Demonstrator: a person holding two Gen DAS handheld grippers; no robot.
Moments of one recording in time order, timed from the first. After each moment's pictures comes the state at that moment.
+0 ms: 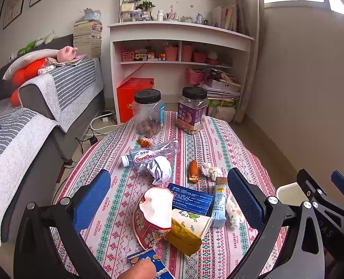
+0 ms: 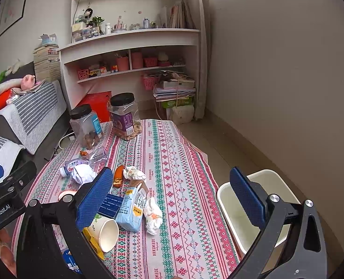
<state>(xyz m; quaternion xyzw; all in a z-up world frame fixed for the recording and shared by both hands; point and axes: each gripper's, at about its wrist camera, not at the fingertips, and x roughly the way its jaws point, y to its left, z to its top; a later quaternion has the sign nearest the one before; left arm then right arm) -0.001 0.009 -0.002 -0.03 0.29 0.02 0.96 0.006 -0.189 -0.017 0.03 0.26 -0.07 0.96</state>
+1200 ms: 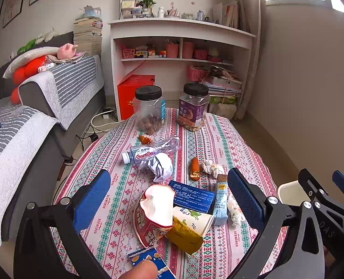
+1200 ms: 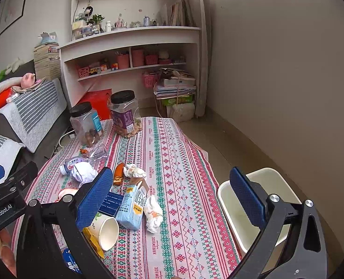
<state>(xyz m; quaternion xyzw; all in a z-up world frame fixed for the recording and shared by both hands) 0.000 0.009 -0.007 -0.03 0.30 0.02 0.95 0.006 -0.187 -0.020 0.03 0.26 -0.07 0.96</state>
